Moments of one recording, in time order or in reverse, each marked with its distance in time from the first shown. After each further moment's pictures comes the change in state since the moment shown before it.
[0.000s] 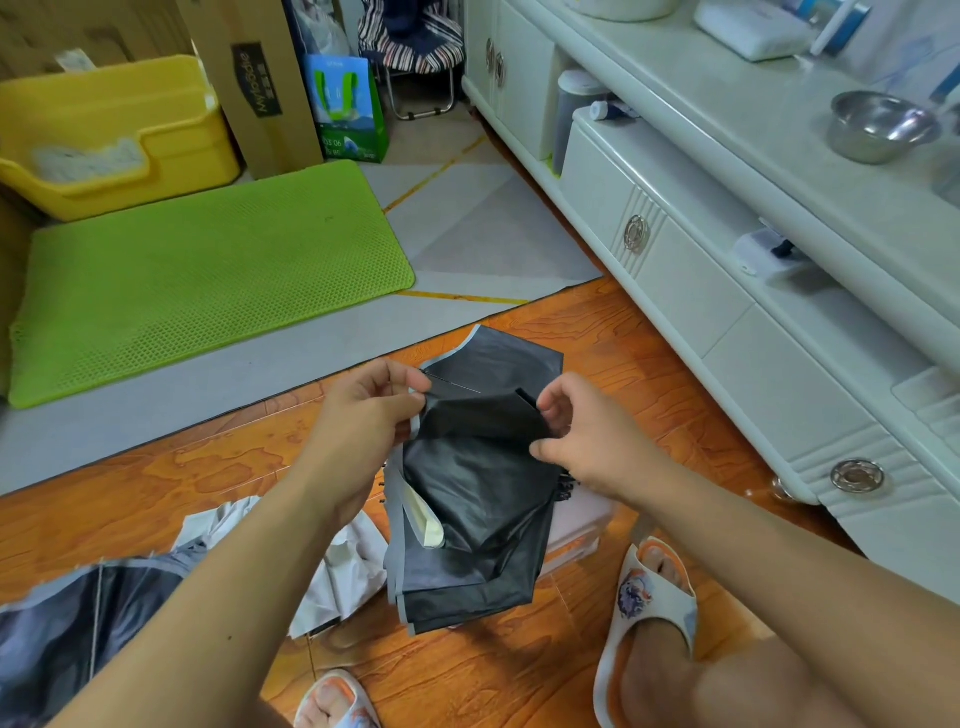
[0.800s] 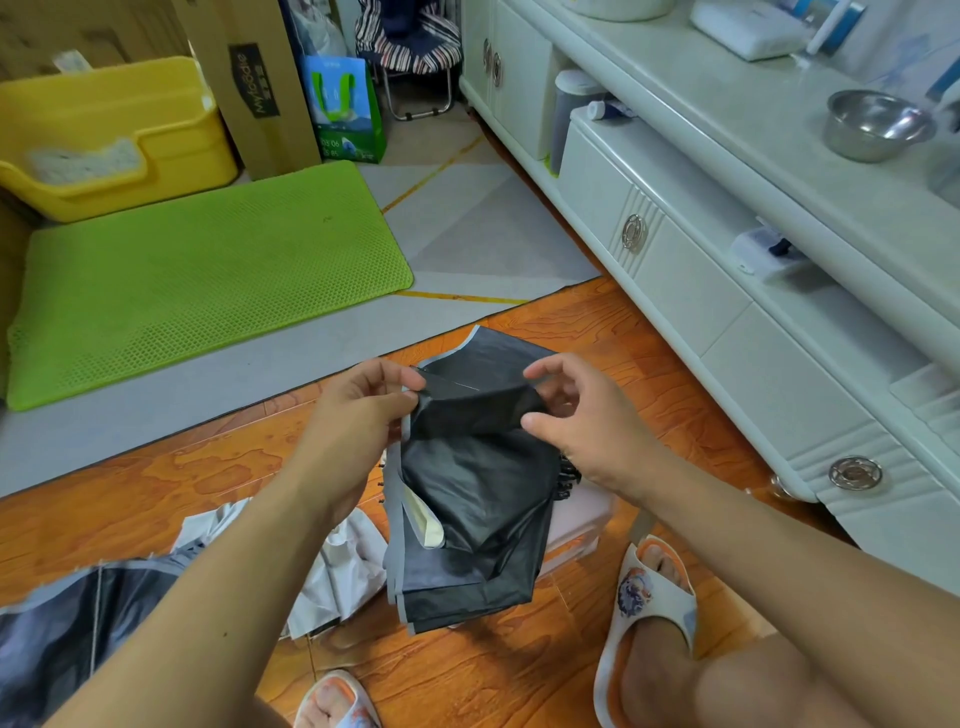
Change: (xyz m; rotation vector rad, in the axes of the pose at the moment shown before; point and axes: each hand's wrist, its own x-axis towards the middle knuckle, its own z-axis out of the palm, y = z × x) left_hand 0.000 0.002 -0.003 0.007 -0.004 -0.007; right_hand -0.002 -0.006 -0.002 0.308 0.094 -0.115
